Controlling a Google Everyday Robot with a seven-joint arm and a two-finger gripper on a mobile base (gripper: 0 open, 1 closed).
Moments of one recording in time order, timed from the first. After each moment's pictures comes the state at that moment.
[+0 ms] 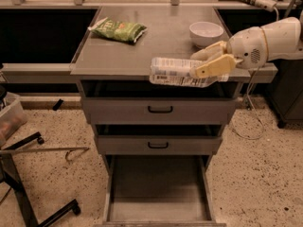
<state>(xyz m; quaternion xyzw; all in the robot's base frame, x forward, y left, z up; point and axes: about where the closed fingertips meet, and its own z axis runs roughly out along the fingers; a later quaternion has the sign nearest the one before) 0.582 -0.132 0.930 -0.52 0.66 0.36 0.41</state>
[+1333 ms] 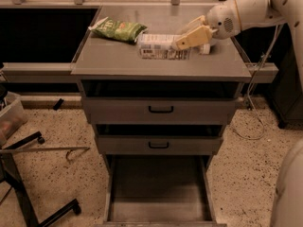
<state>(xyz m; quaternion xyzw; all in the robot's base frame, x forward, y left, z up) 0.671 -0.104 0.953 -0.52 0.68 0.33 0.40</state>
